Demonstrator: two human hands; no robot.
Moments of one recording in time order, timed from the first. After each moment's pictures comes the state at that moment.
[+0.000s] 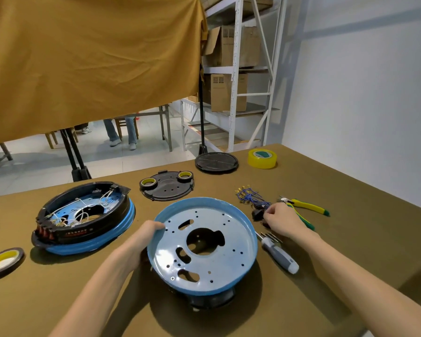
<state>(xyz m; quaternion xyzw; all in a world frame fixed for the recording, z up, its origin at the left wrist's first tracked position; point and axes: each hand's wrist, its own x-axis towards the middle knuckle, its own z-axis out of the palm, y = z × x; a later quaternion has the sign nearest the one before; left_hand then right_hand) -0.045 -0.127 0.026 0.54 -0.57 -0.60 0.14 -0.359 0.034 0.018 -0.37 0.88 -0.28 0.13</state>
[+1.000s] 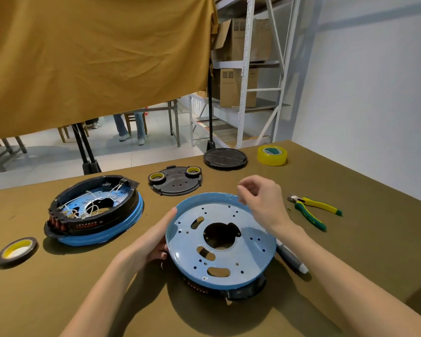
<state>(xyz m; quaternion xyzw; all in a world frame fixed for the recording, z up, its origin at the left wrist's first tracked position) -0.036 -0.126 0.008 0.44 -0.61 -0.65 0.12 -0.280 0.004 0.059 -0.50 0.69 -0.52 0.01</state>
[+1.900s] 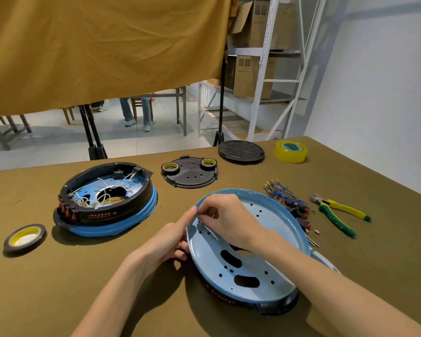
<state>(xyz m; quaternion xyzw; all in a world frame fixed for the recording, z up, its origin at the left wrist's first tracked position) -0.032 -0.149 -0.021 0.37 -0.60 -0.70 0.12 -0.197 -0.059 0.031 -0.69 0.62 -0.35 0.08</state>
